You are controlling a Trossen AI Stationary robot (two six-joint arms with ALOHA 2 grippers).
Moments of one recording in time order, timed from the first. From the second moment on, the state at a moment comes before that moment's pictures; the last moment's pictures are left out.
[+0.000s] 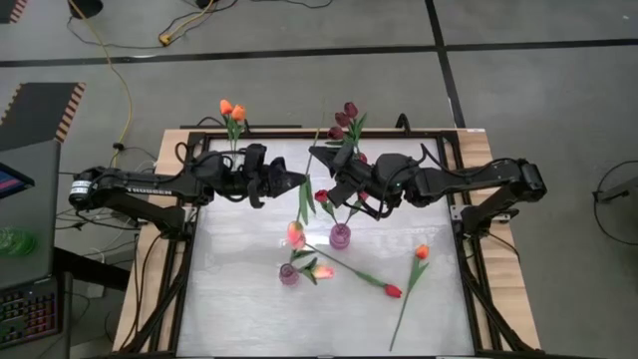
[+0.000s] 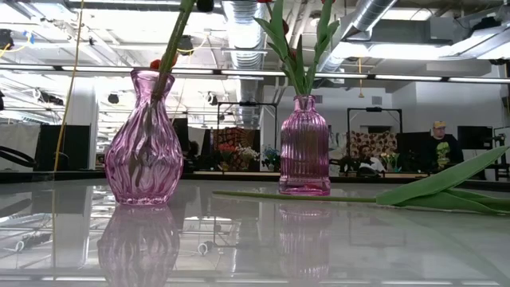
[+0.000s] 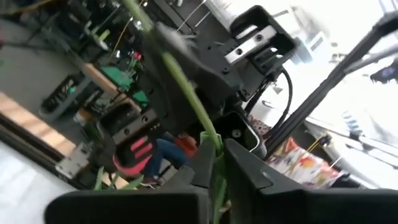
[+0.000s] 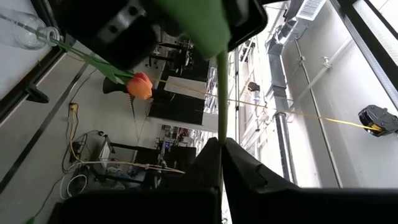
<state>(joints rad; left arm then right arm) 0.09 1.18 0.86 0.62 0.10 -0.82 0.11 1.53 1.42 0.20 0.63 -1.79</state>
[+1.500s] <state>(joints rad) 0.17 1.05 0.86 0.45 -0.22 0.36 0.03 1.52 1.59 0.18 0.63 -1.05</state>
